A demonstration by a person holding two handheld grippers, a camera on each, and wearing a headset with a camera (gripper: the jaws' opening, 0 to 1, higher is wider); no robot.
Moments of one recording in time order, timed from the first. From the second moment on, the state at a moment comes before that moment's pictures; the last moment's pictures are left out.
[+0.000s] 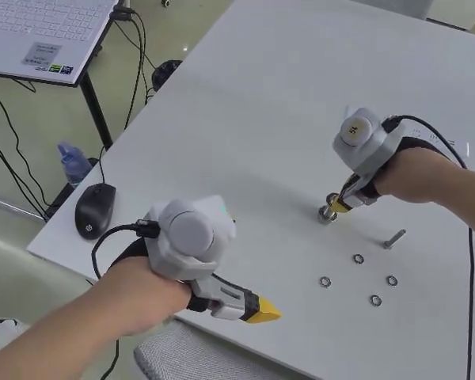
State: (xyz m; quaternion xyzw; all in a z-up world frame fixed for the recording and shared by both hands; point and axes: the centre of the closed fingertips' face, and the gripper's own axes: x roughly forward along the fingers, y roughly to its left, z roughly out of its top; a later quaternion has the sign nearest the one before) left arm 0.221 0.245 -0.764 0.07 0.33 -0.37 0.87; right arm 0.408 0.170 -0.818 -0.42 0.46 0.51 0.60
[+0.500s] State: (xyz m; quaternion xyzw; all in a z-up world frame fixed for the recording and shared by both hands) left arm 0.220 0.244 -0.766 0.06 0.33 -0.37 0.86; right arm 0.404 0.170 -0.834 -0.42 0.46 0.51 0.60
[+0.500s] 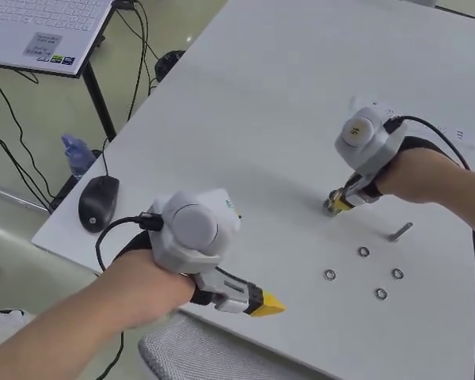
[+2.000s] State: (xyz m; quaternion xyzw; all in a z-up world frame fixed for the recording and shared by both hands) left arm 0.214 0.250 -0.772 0.07 0.35 -0.38 0.86; right arm 0.402 0.171 -0.853 -0.42 0.46 0.50 0.59
